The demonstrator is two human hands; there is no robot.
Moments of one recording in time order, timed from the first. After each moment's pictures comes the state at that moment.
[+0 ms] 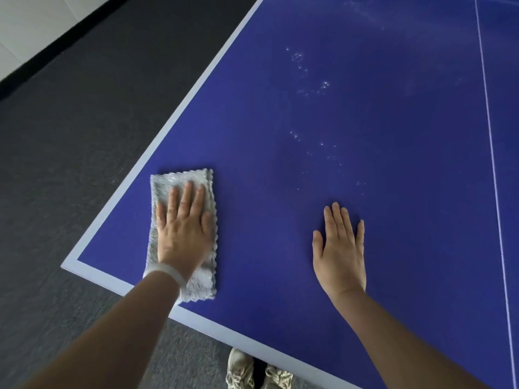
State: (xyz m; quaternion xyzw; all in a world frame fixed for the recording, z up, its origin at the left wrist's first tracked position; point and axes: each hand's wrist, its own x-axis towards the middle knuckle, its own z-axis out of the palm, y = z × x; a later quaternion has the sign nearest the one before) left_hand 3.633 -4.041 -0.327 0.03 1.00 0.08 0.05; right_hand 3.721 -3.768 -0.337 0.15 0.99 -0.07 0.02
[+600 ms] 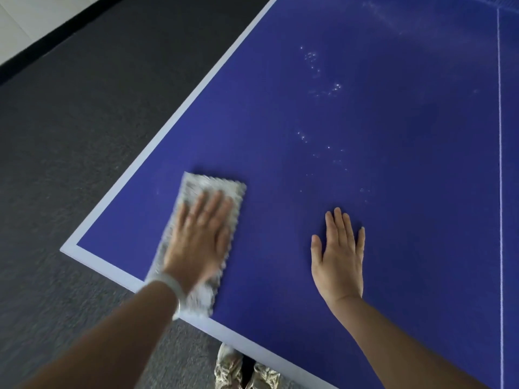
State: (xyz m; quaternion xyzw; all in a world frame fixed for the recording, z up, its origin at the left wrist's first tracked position) left_hand 3.660 -4.036 -0.334 0.17 0.98 0.05 0.03; right_hand 3.722 -3.767 -0.335 0.14 0.99 -0.08 0.01
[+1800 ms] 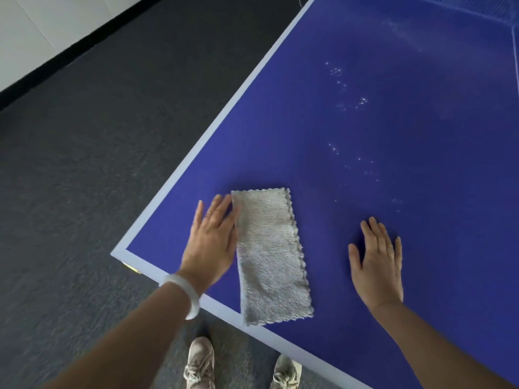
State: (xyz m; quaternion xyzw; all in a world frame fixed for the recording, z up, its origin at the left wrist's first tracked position) left_hand 3.647 -4.093 -0.310 0.16 0.98 0.15 0.02; right_hand 3.719 -3.772 -0.328 0.16 0.98 -0.11 0.03
